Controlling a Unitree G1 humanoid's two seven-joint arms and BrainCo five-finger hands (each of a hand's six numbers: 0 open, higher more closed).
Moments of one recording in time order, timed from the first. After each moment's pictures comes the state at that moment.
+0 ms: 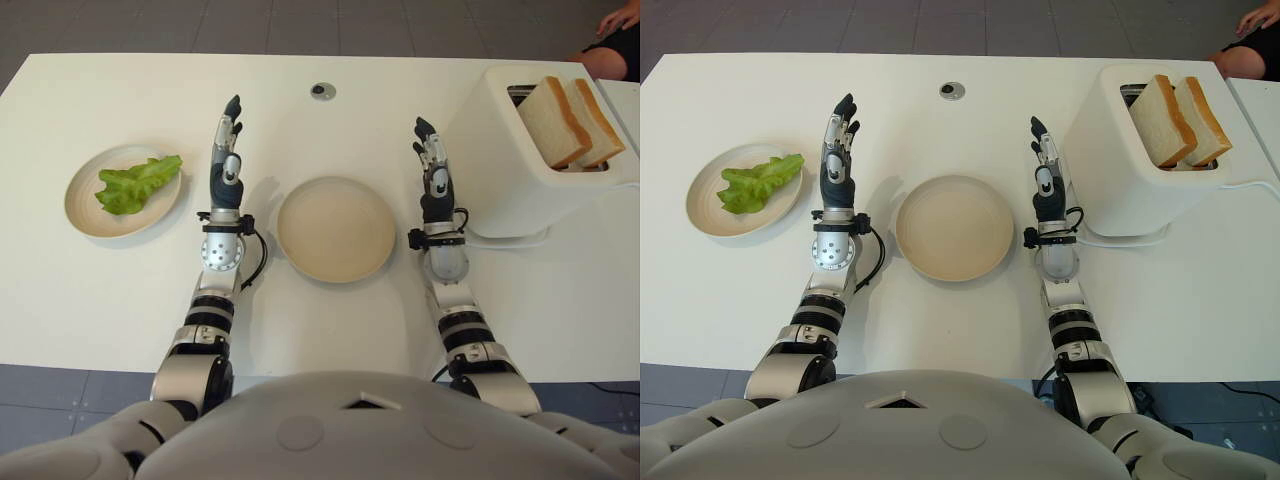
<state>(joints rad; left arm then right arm) -0.23 0.04 0.04 0.57 0.16 -0.83 0.12 -0.14 -0.13 0.02 0.51 -0.09 -0.75 -0.11</state>
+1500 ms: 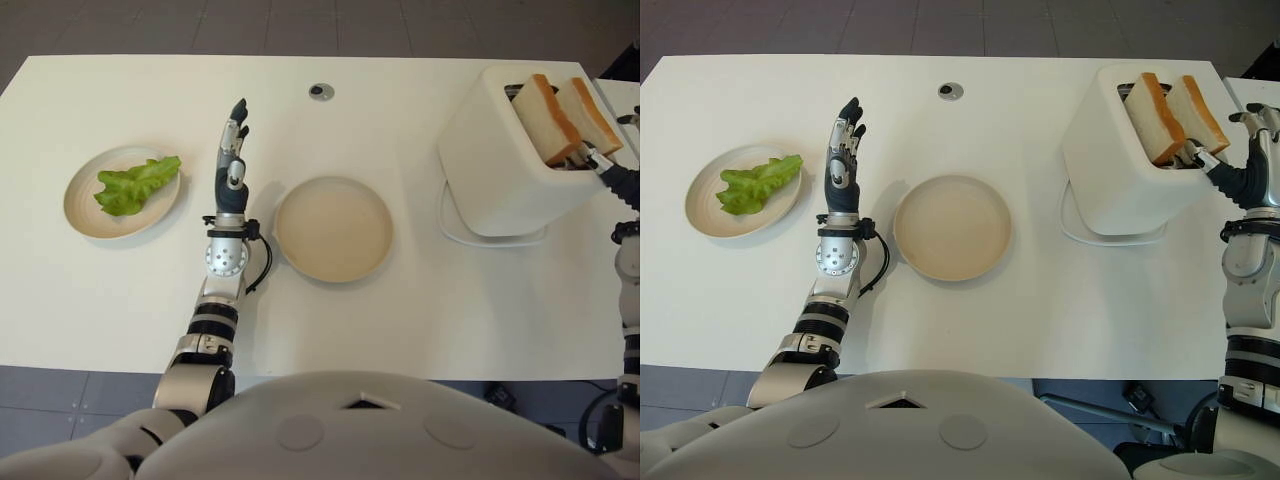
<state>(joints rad) -0.18 0.02 0.00 0.49 0.14 -0.80 0.12 0.05 -0.76 -0.36 0.16 -0.71 -0.16 -0.26</state>
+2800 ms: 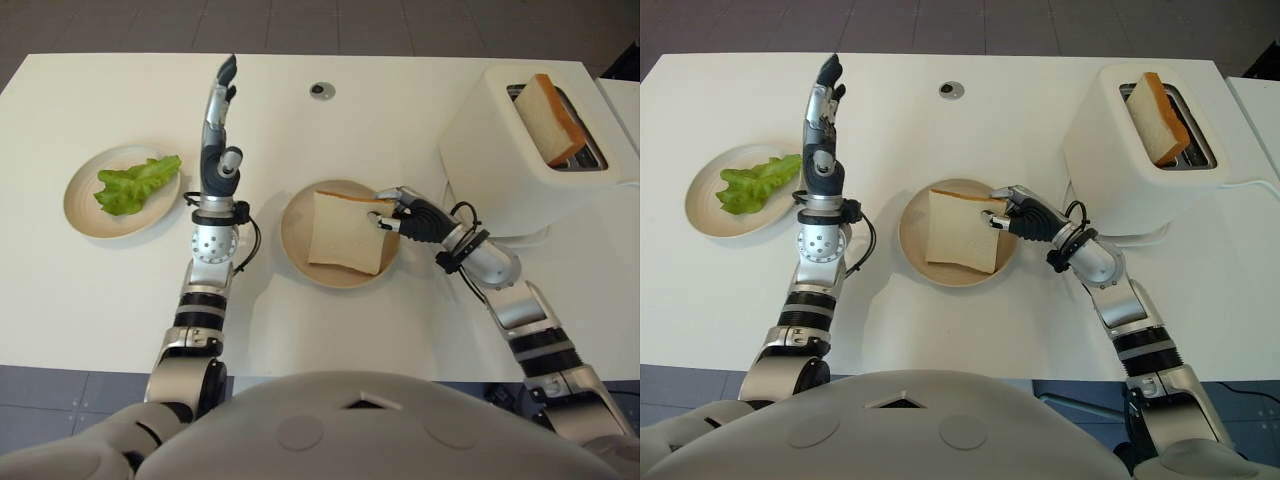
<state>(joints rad) -0.18 0.10 0.05 0.24 0.30 -0.79 0.15 0.01 -0.56 0.22 -0.04 -0.16 -0.35 0.37</state>
